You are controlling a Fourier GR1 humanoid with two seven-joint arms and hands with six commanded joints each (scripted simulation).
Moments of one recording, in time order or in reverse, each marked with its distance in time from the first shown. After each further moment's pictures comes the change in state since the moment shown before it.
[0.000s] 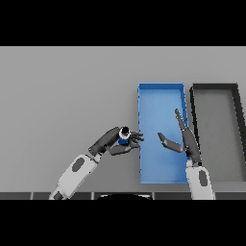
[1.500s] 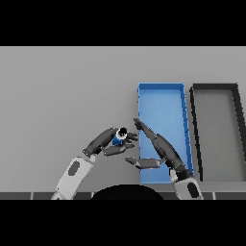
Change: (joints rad) left arm 0.022 -0.060 0.060 -0.021 -0.106 -0.104 0.036; right arm 0.044 0.031 0.283 -0.554 0.025 0.149 0.406
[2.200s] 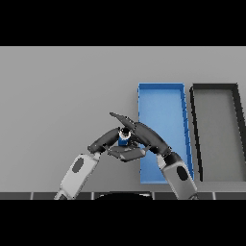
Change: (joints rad) left arm 0.013 -0.037 0.049 0.014 0.014 -0.106 -0.014; right arm -0.371 0.093 0.017 0.198 -0.134 0.117 0.131
